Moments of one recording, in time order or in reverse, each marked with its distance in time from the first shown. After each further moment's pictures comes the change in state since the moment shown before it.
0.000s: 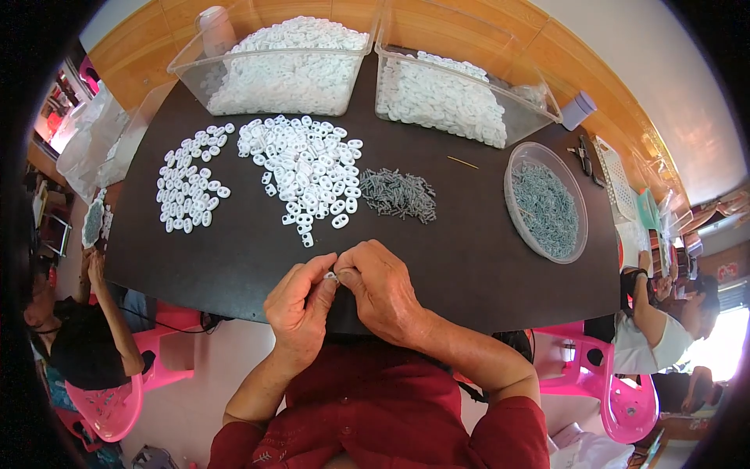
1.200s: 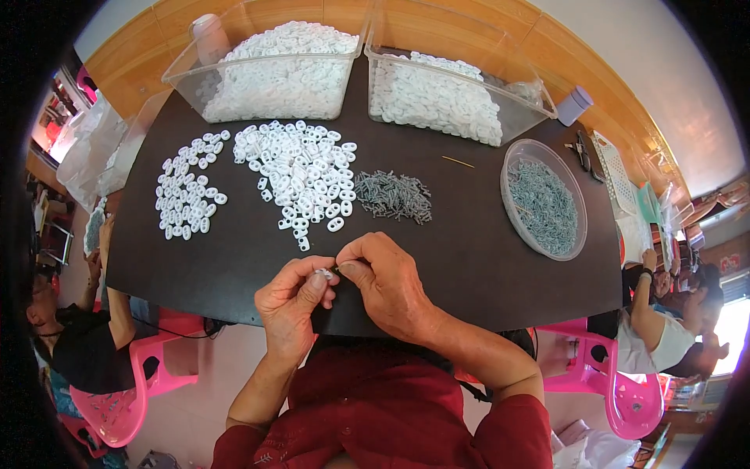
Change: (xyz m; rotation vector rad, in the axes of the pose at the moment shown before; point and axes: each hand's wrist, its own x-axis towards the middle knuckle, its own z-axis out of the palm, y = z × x) left_hand 0.001 0.001 0.001 -0.655 0.017 -0.526; right_hand 0.003 0.000 -0.014 0.118 0.011 0.120
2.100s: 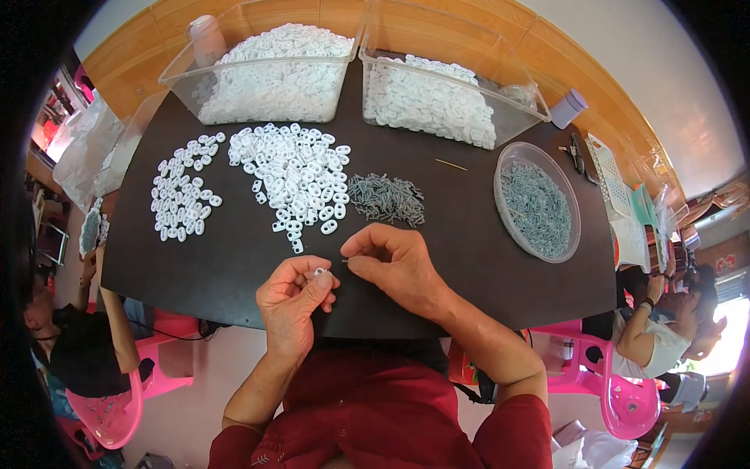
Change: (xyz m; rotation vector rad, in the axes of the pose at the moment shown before) left_hand 0.002 0.000 0.008 -0.101 0.034 -0.133; right_hand 0.014 0.007 -0.029 0.336 -0.159 0.323
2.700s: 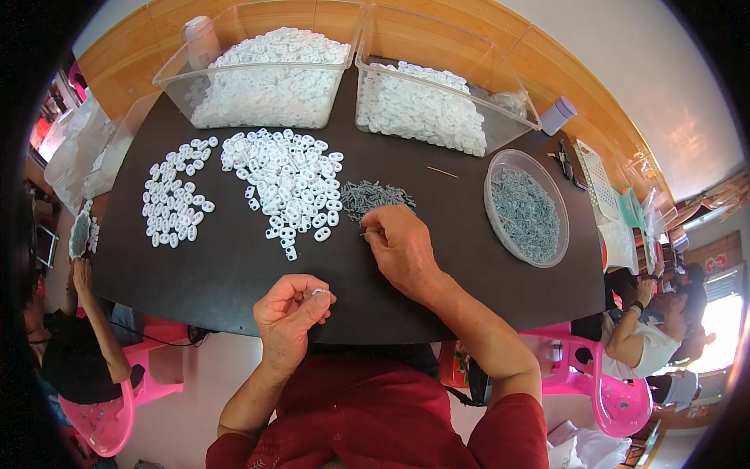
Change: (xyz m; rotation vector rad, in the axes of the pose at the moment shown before) left_hand -0.006 -0.005 -0.010 0.020 -0.123 0.038; right_hand 0.027 0.033 -0.018 -0.684 0.323 -0.408
